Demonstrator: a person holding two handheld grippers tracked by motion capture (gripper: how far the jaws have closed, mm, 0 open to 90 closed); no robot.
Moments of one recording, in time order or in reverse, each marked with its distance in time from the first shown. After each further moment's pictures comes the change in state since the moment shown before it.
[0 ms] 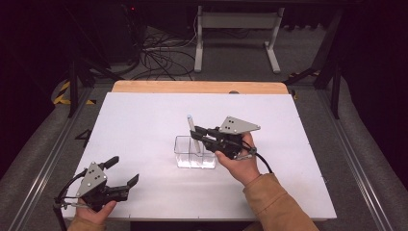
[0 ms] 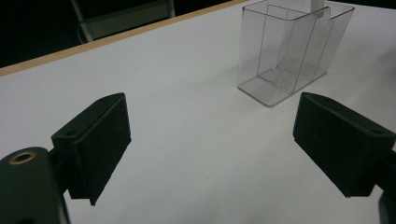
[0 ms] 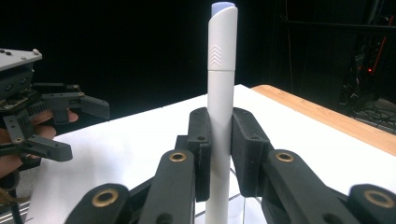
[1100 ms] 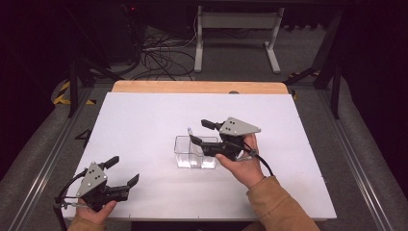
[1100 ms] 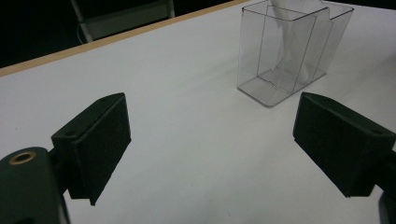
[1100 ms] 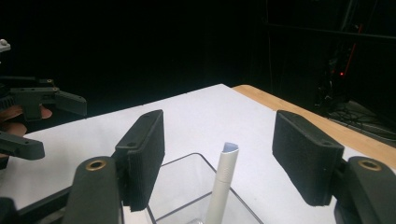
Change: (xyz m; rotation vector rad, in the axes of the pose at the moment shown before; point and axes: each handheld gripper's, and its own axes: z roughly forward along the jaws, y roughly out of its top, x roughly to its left) left arm 0.000 0.000 0.000 -0.004 -0.001 -0.006; right arm 0.000 0.001 -0.006 0.002 -0.081 -0.045
